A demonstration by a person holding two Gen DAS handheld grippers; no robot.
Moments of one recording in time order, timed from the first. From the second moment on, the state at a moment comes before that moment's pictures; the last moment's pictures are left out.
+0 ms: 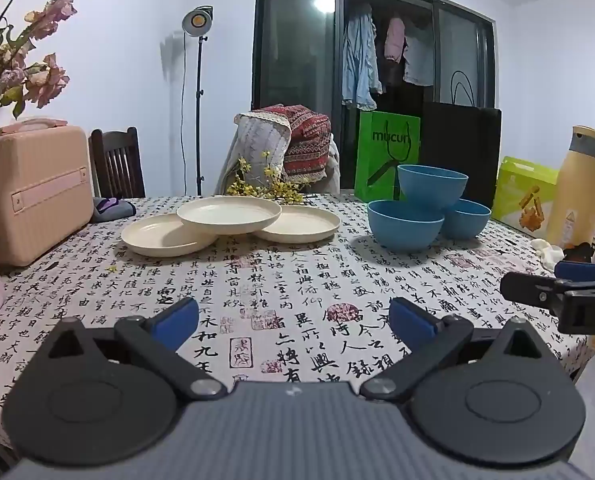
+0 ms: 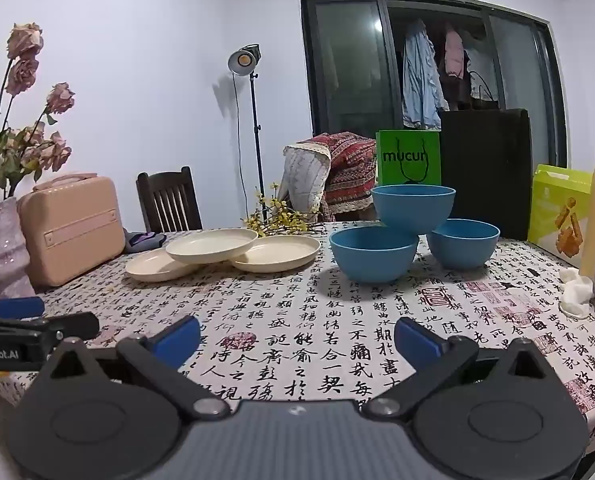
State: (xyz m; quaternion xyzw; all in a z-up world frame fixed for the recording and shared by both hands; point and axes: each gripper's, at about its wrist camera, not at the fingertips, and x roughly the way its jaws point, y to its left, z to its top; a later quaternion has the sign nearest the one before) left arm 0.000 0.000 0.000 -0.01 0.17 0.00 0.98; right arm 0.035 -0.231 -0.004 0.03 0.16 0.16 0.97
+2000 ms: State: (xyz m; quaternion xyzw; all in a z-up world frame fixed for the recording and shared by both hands) left arm 0.014 0.004 -0.005 -0.02 0.17 0.01 0.99; right arm 0.061 -0.238 -0.012 0.06 0.19 0.16 0.97
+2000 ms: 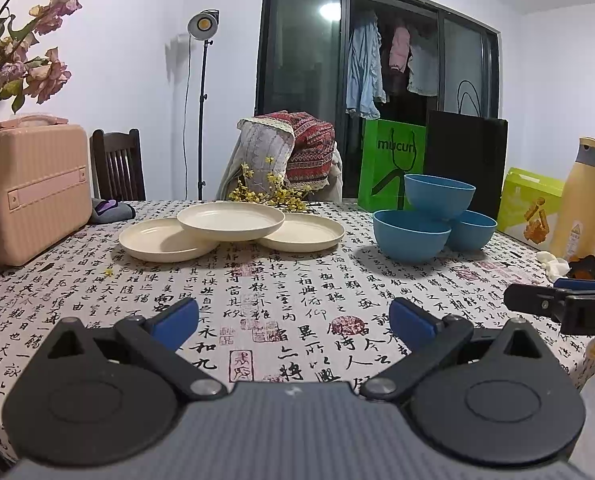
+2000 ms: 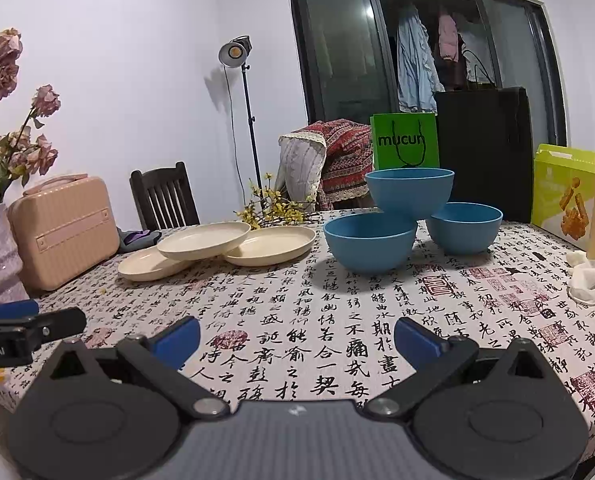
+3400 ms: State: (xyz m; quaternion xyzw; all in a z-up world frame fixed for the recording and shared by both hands) left arm 0.022 0.006 0.003 -0.01 0.15 -0.01 0.99; right arm 0.068 -0.235 -0.005 0.06 0.18 0.16 0.97
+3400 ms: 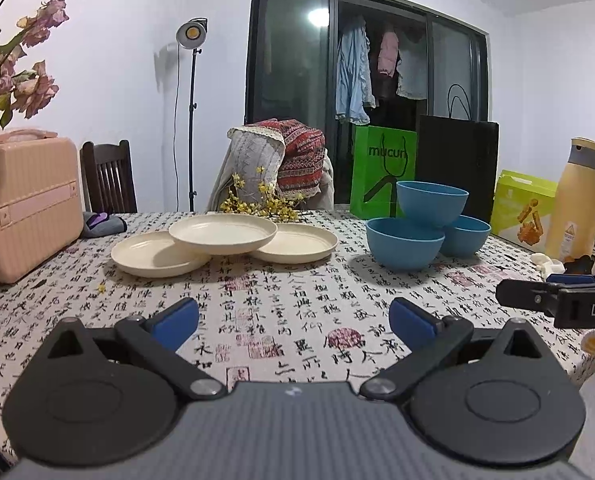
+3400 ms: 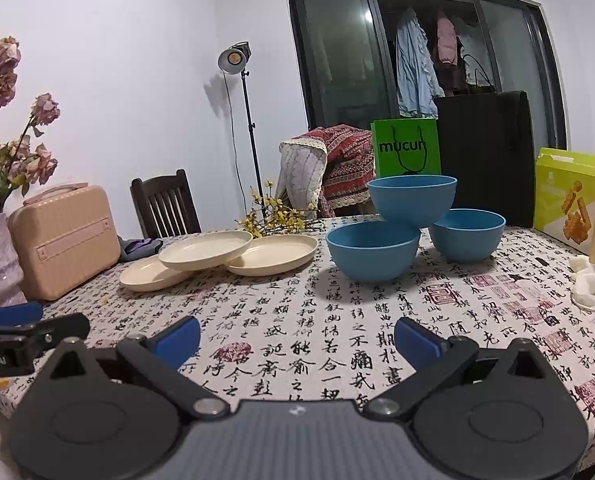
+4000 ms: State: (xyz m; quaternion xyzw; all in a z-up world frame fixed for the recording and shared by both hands) left arm 0.061 0.027 0.009 -0.02 0.16 0.00 0.99; right arm 0.112 -0.208 0.006 0.05 0.17 0.17 0.97
